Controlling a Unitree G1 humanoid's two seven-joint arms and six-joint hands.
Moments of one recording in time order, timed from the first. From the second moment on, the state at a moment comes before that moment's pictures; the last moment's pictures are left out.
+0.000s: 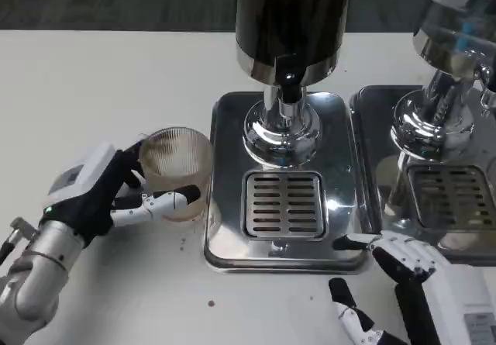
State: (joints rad) left arm -0.51 0.49 -0.26 1.22 0.52 -0.78 0.29; right arm 0.49 -0.32 0.31 -0.08 -0.88 -0.36 -0.68
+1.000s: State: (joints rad) left arm -0.48 0.49 -0.29 1.23 0.53 -0.80 0.39; right arm 0.48 -0.32 0.29 -0.09 -0.85 -0.38 -0.66
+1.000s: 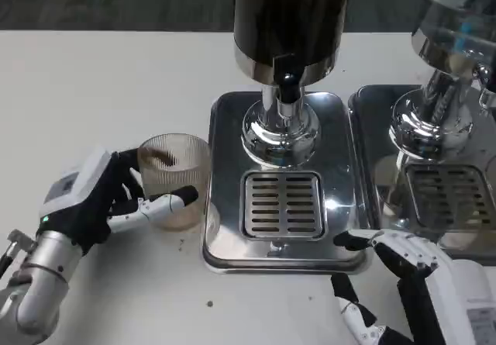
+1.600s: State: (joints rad) left arm -0.46 0.53 -0.26 1.15 0.52 -0.91 0.44; right arm 0.47 -0.31 0.29 -0.08 -0.84 -0.40 -0.66
